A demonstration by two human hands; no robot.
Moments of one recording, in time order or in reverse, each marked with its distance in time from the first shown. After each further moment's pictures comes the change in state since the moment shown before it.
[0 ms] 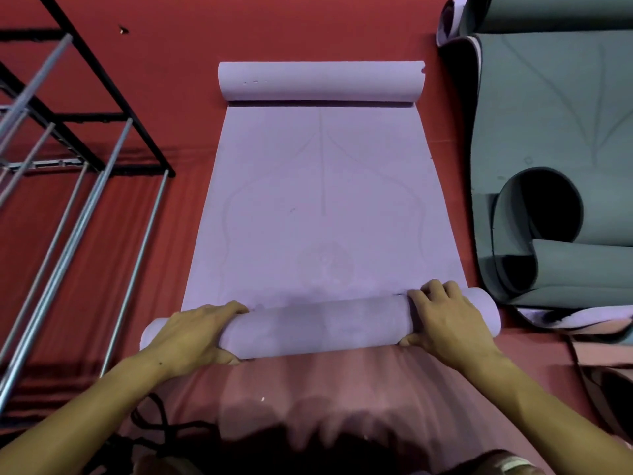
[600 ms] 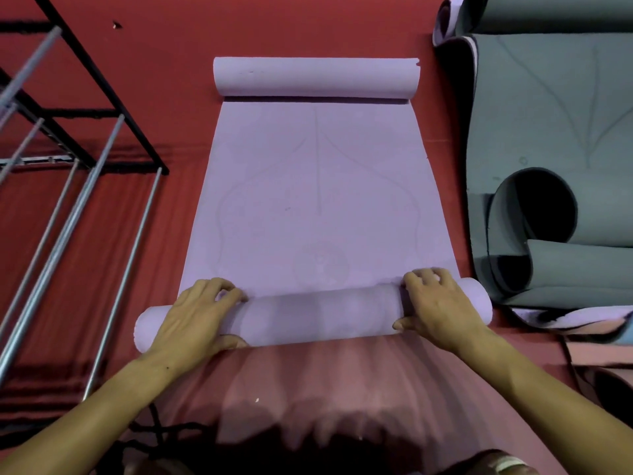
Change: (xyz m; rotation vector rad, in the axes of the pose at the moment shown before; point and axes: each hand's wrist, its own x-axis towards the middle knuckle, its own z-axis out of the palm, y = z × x) left_hand 0.018 -0.004 0.018 0.069 0.397 0.125; right_hand 0.023 0.001 -0.013 0.098 -0.046 -0.018
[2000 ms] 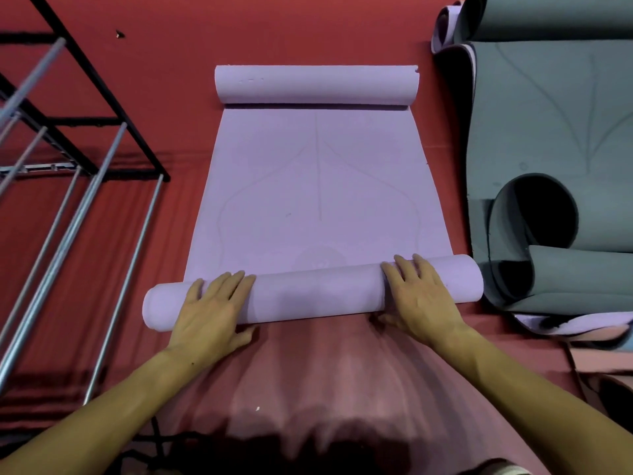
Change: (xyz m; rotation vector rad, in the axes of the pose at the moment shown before) left_hand 0.021 0.019 0.005 0.229 -0.020 -0.115; right_hand 0.024 -0.021 0.005 -0.122 0.139 -0.027
